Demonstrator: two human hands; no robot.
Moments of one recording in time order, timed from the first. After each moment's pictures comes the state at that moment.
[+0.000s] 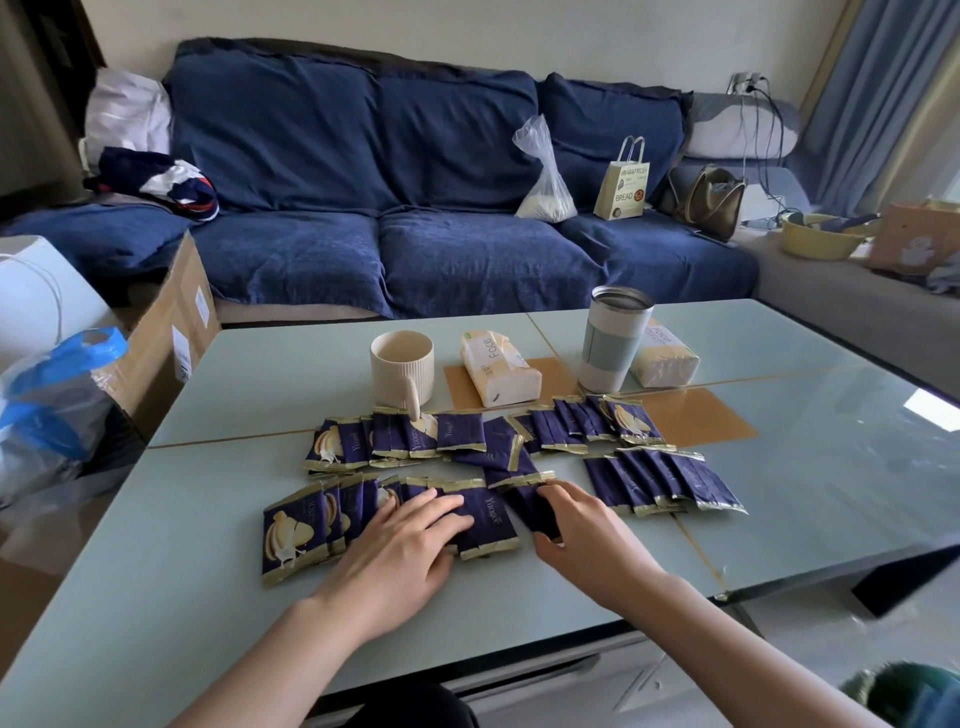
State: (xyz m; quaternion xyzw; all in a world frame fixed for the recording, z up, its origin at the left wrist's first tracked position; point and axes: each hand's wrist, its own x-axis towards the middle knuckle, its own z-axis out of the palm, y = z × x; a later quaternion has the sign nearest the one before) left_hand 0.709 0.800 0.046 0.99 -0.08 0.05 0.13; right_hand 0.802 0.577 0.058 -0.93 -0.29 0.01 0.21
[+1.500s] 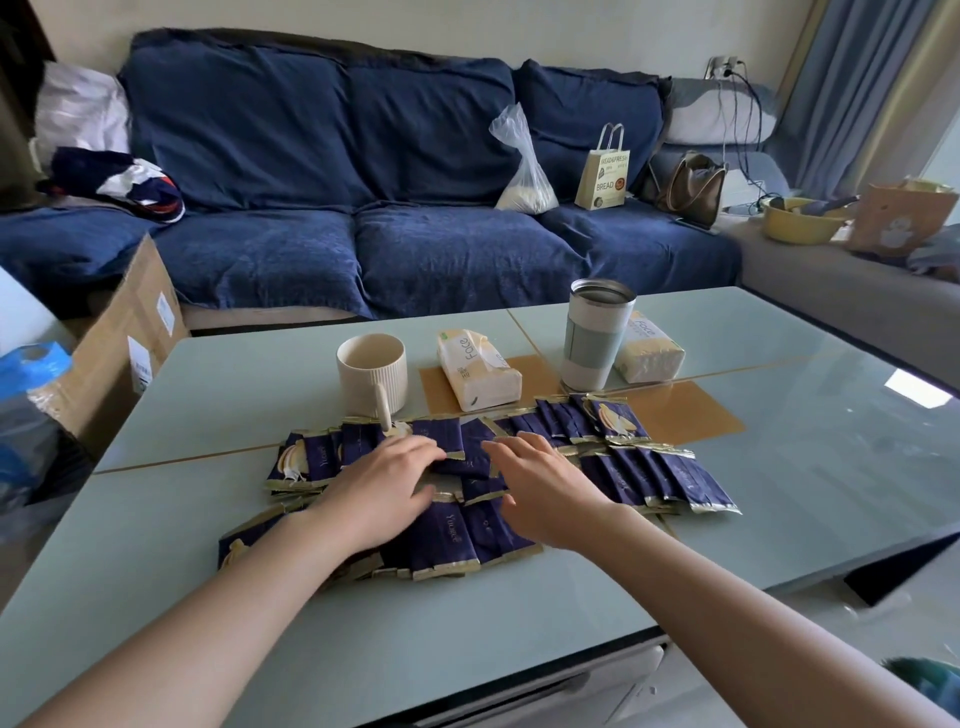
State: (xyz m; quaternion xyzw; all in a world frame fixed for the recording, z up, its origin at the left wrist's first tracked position) left_hand 0.788 0.814 0.080 0.99 -0.06 0.05 0.15; right_hand 0.852 0.610 0.079 -0.92 -0.38 0.00 0.09
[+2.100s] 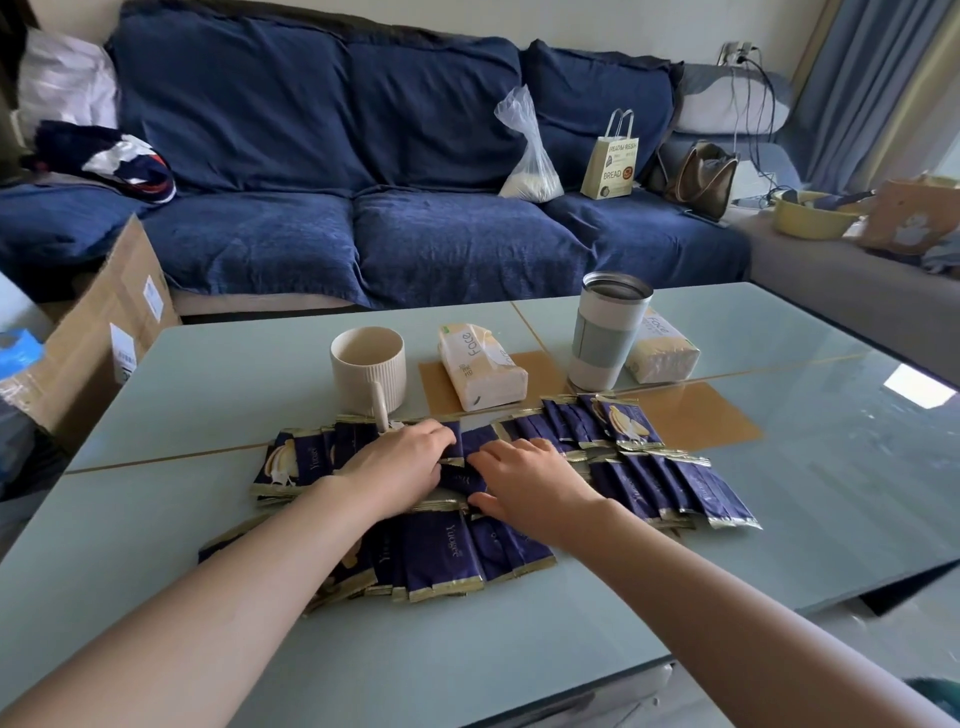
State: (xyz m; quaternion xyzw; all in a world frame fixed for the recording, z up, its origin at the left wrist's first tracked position) left_hand 0.837 0.813 0.076 0.99 -0.05 0.00 0.10; right_hand 0.869 0.633 0.075 -0.90 -0.43 -0.06 -0.05
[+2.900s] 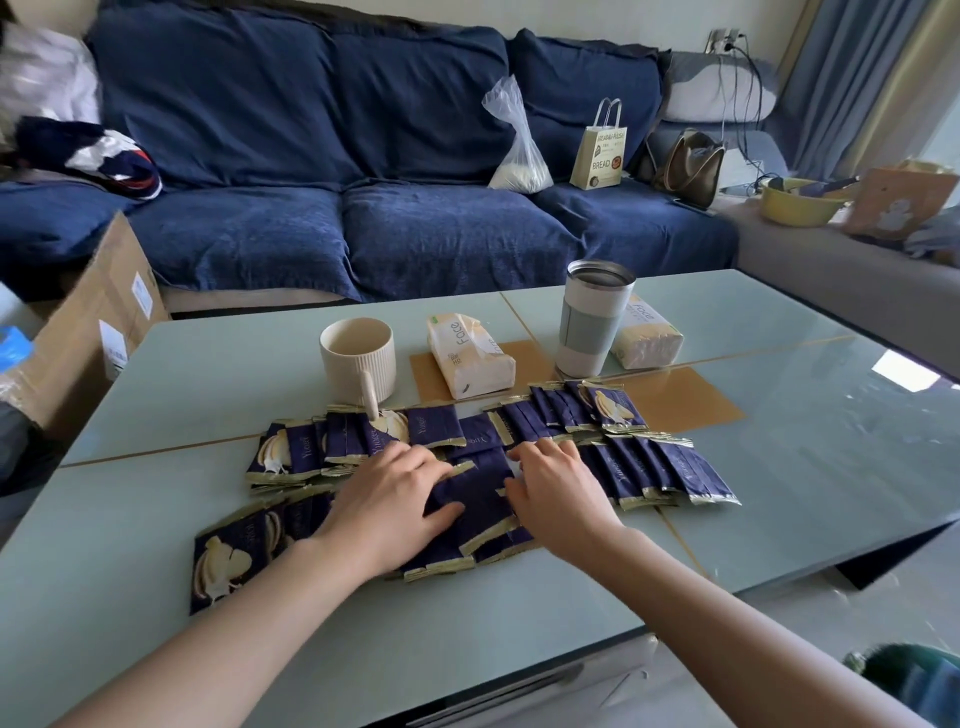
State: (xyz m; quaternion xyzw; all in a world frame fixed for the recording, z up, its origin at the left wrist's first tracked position) left_hand 0.783 0.793 0.059 0.99 -0.06 0.09 0.10; right_hand 0.841 0.597 0.071 -0.96 -0.25 -0.01 0.12
